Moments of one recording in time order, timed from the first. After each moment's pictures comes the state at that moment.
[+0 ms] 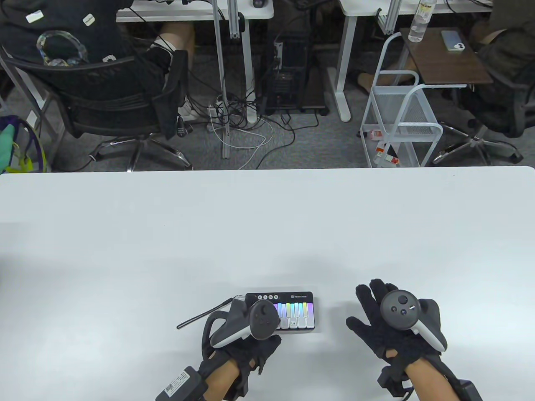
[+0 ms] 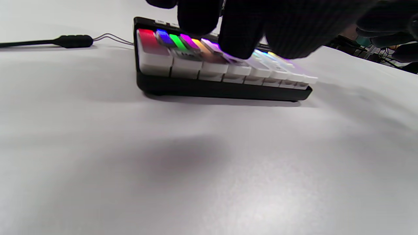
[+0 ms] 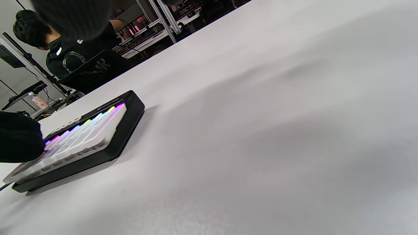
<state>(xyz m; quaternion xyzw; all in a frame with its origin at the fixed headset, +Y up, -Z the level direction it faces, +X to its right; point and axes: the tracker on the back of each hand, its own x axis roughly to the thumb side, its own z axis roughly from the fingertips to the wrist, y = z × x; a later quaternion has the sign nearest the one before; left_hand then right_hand) -0.066 -0.732 -0.254 -0.20 -0.19 0.08 0.96 0.235 -0.729 -0.258 0.04 0.14 0.96 0.24</state>
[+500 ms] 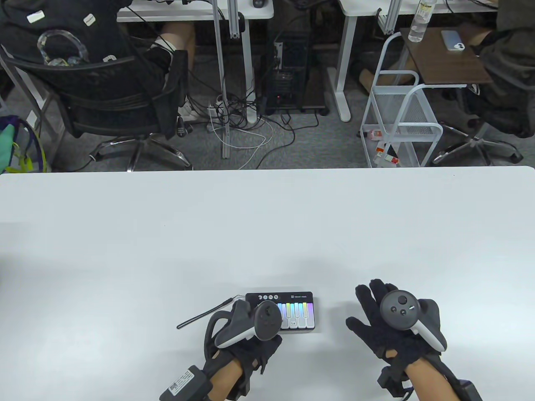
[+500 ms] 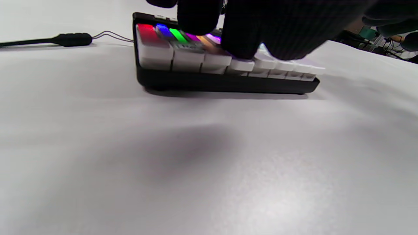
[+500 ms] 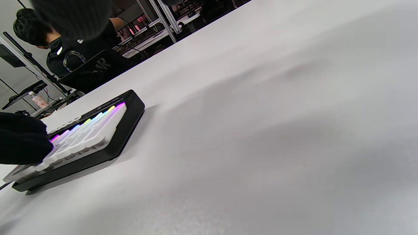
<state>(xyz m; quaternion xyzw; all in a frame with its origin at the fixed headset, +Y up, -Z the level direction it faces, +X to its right) -0.061 -0.735 -0.253 -0.20 -0.19 0.06 0.96 0.235 -0.728 -0.258 0.04 0.14 0.96 0.24</state>
